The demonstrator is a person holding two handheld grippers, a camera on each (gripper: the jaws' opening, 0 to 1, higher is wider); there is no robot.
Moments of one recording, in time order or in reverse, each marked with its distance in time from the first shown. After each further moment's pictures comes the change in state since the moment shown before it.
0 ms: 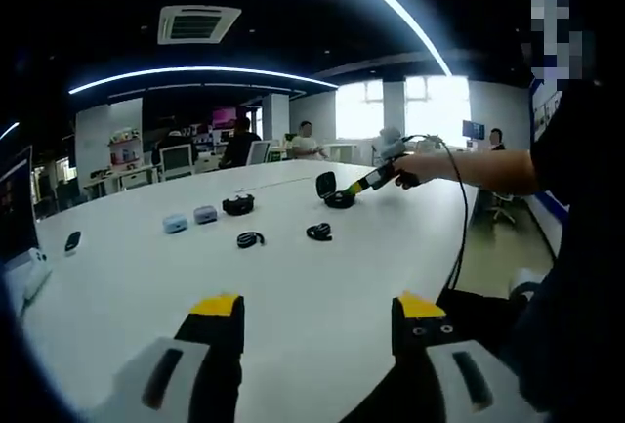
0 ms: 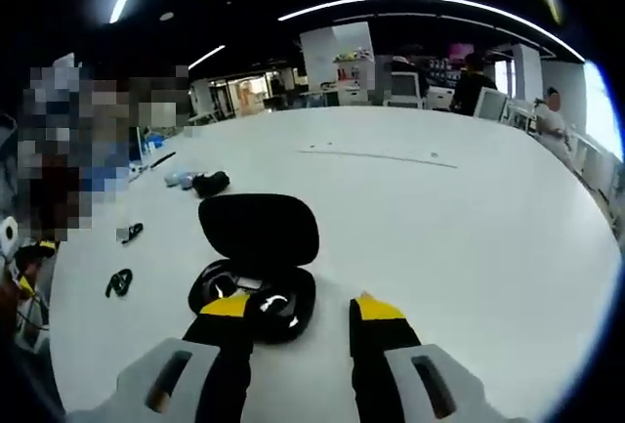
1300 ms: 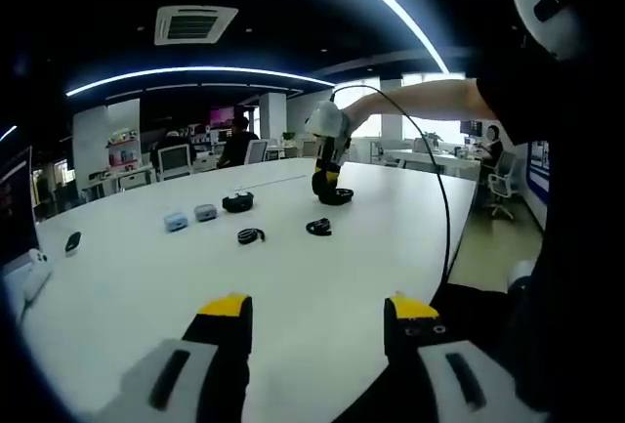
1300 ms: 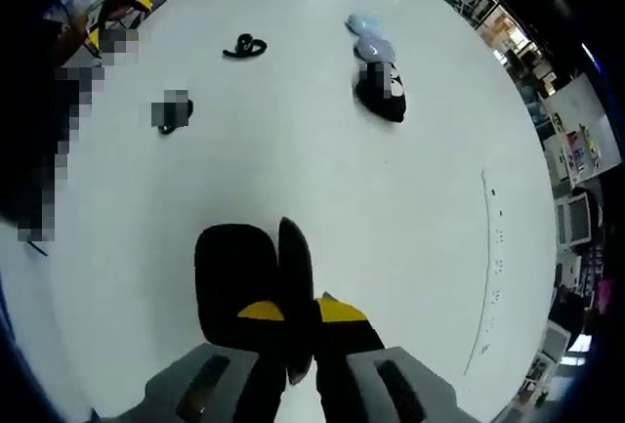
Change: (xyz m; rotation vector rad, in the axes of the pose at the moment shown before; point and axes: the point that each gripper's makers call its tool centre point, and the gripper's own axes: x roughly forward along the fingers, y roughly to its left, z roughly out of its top) left arm -0.006 0.001 -0.005 0.012 0.007 -0.009; right arm 0.031 0.034 0.022 -1.071 0.752 0.392
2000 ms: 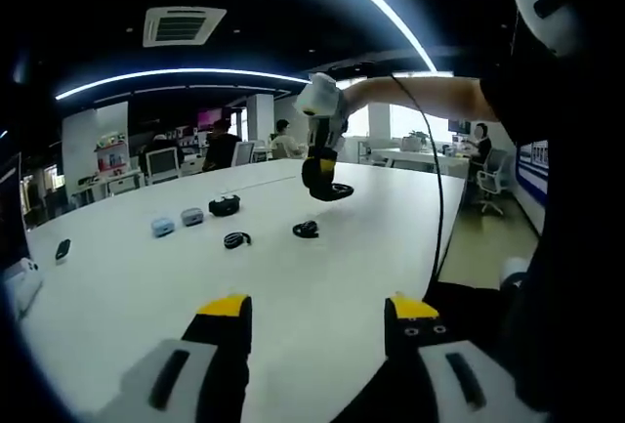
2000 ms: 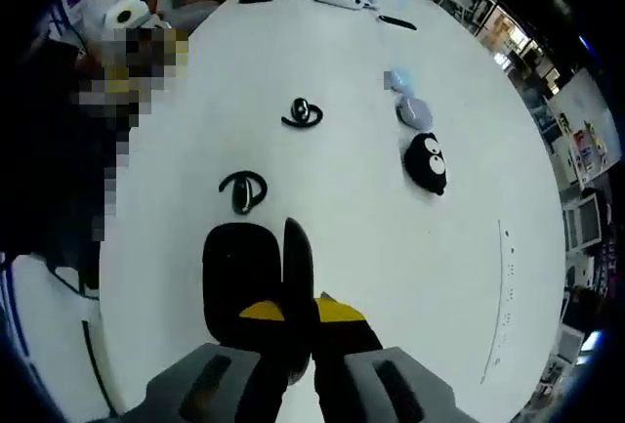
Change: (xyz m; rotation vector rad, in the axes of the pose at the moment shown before) left arm 0.007 -0.012 0.003 0.023 -0.002 -0.057; right arm -0.036 0.068 0.076 0.025 -0.106 0.074
